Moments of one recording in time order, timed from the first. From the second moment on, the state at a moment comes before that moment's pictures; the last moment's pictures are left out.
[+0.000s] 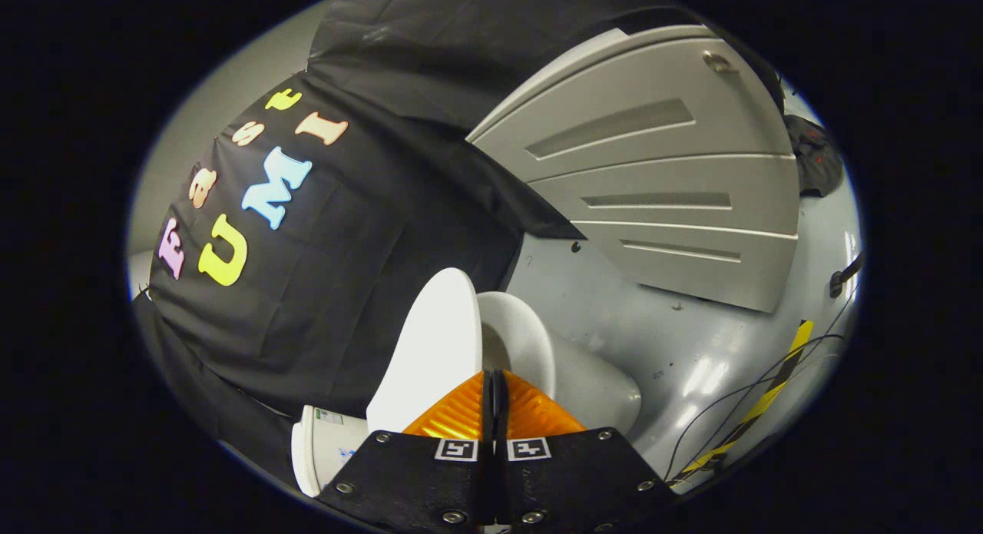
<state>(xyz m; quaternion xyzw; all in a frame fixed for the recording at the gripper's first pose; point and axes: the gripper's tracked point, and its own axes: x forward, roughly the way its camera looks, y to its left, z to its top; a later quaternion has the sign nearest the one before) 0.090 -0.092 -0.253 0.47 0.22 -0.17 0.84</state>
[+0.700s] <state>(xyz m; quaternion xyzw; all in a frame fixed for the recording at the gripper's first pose) 0.107 -0.015 -0.084 0.31 0.16 -0.12 0.93</state>
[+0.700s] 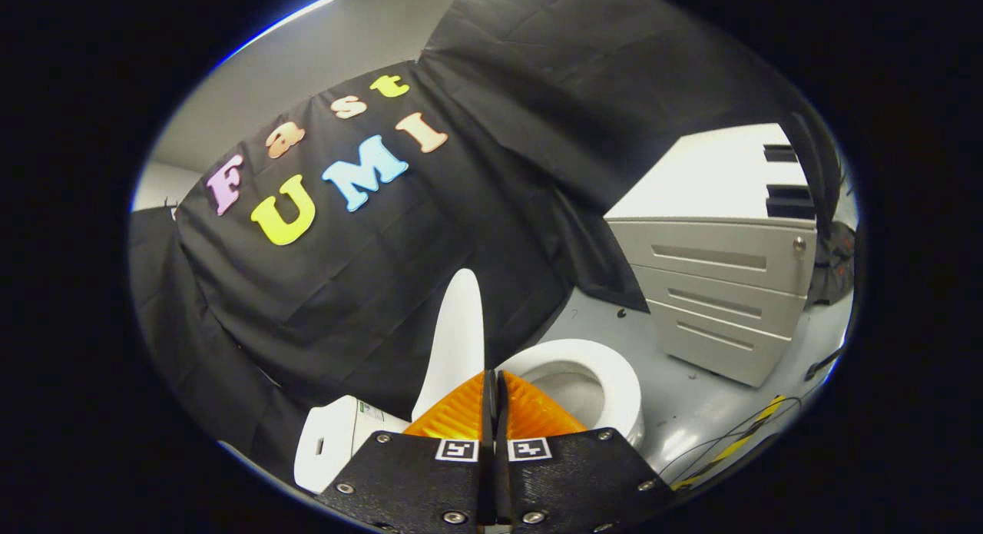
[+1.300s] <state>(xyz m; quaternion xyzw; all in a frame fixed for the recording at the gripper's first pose) 0.113 0.089 0.000 0.14 0.12 -0.07 0.98</state>
